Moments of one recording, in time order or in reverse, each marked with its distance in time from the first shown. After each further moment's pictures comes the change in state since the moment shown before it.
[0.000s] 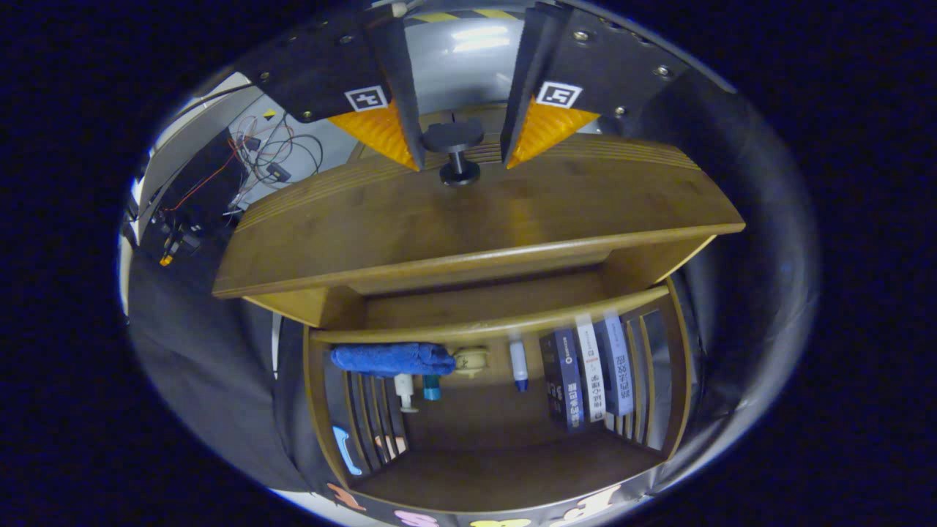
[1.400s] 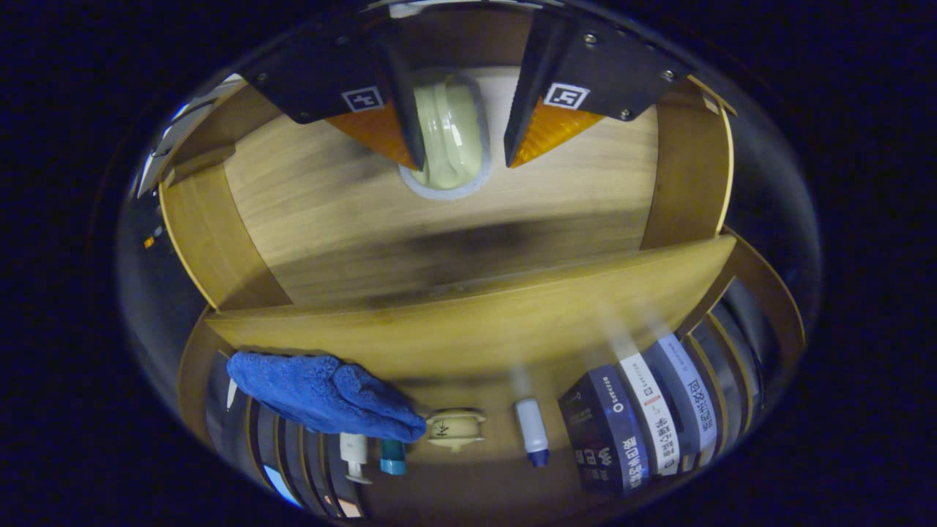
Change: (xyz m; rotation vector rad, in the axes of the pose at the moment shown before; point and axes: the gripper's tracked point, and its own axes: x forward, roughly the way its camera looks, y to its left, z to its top) arm 0.122 0.029 0.040 -0.026 0.541 -0.033
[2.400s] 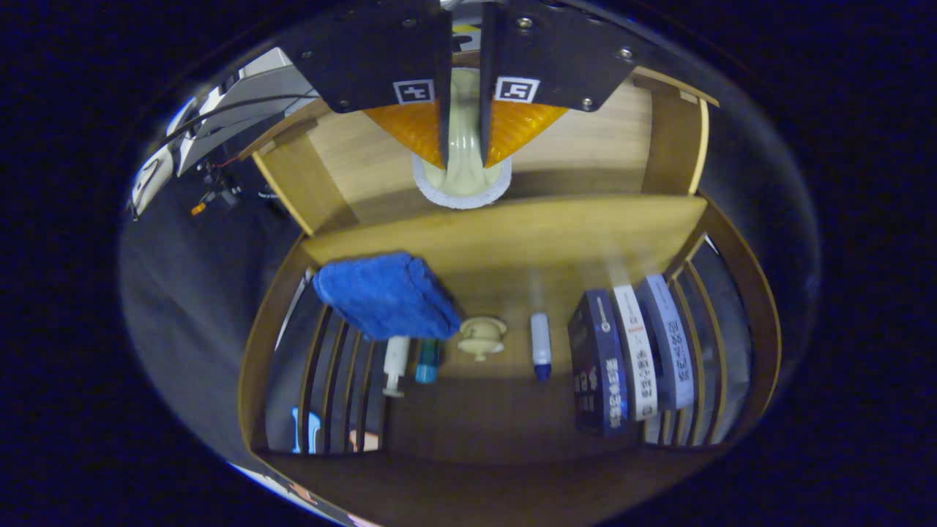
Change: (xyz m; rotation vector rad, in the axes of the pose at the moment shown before) arm -0.115 -0.009 0.084 -0.038 -0.357 -0.150
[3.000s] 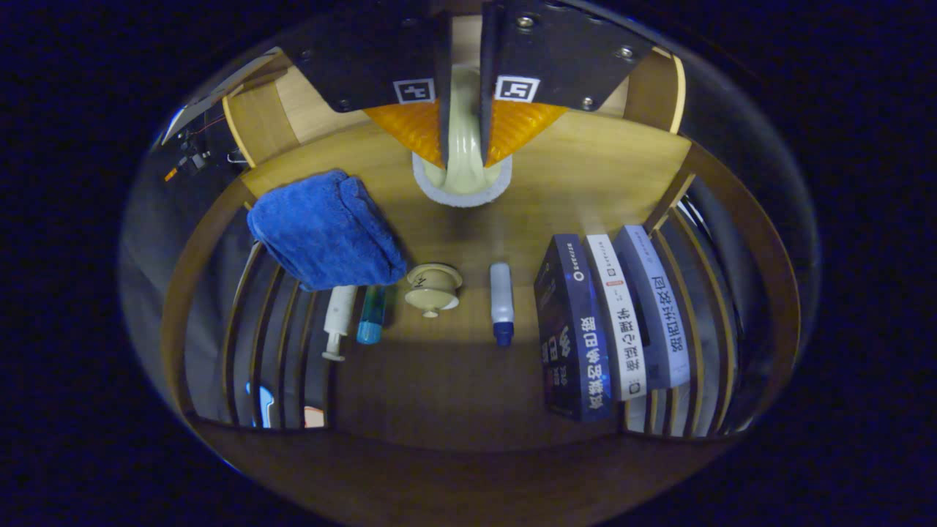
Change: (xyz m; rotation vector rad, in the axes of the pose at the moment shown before) arm 0.081 0.053 0.048 -0.015 -0.033 0.130
